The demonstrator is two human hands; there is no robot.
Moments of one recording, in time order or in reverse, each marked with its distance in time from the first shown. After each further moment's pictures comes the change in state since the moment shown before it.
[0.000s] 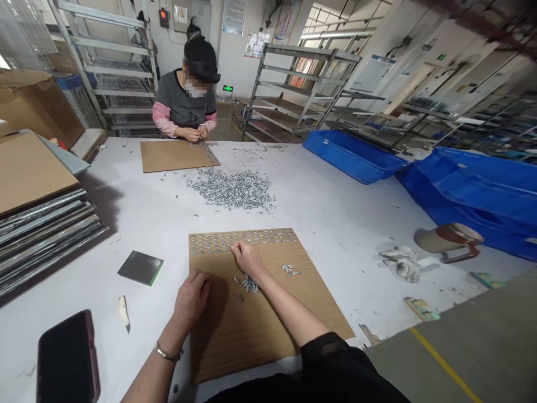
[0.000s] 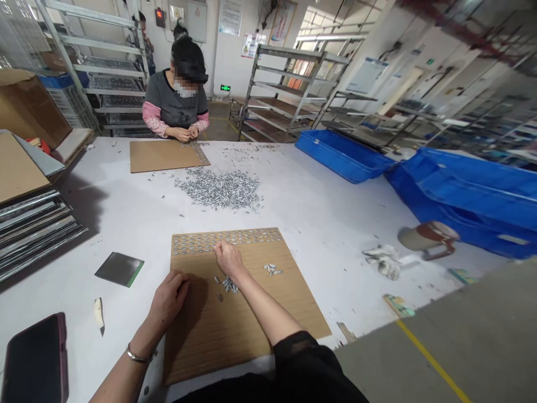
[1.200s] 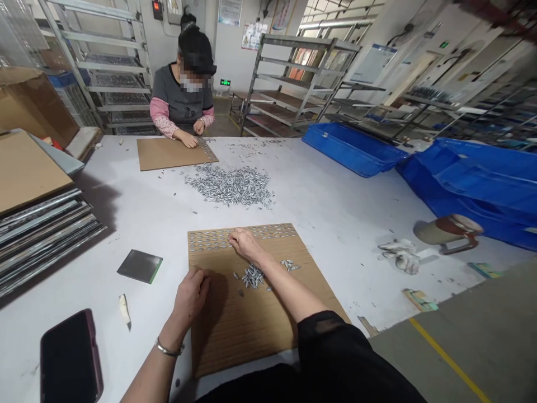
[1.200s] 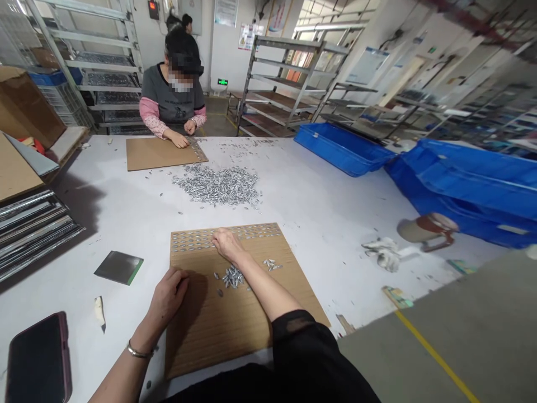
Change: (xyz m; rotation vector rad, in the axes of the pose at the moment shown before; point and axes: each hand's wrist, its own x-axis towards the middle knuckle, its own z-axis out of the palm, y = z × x) left_hand 0.003 0.003 -0.004 0.022 -0.015 0.003; right_hand 0.034 0.000 -0.023 -0.185 -0.191 -0.282
